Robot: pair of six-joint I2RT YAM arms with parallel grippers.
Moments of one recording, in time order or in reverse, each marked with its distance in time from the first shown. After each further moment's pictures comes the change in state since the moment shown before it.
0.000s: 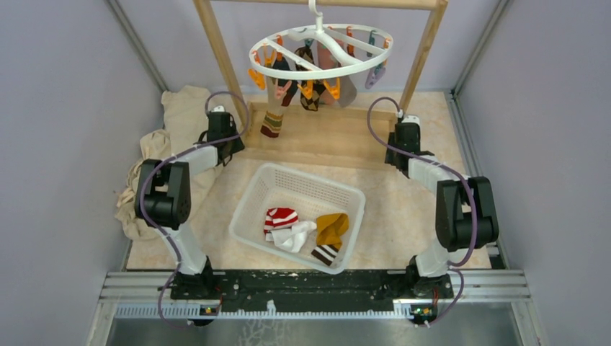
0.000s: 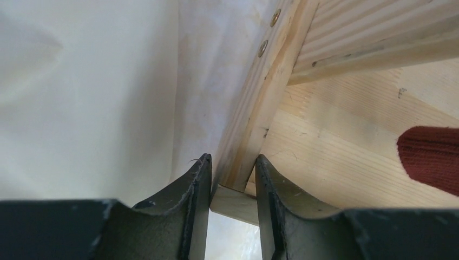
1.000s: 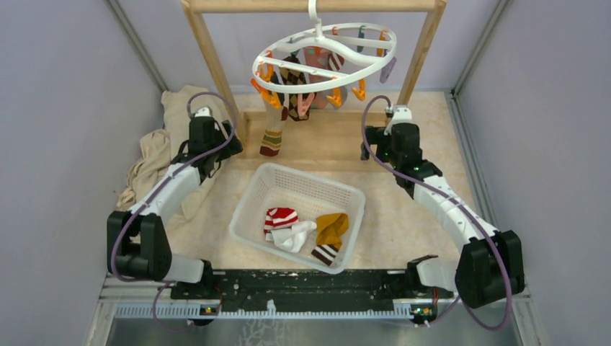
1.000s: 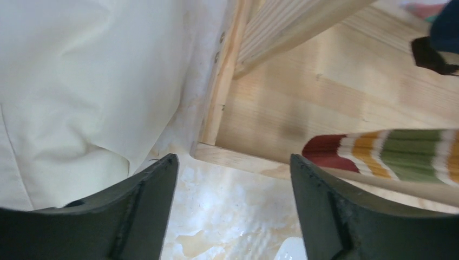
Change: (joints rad) left arm -0.018 -0.427 -0.183 -0.186 0.030 -0.040; right arm 0.126 -0.359 -0.045 -0.042 -0.099 0.009
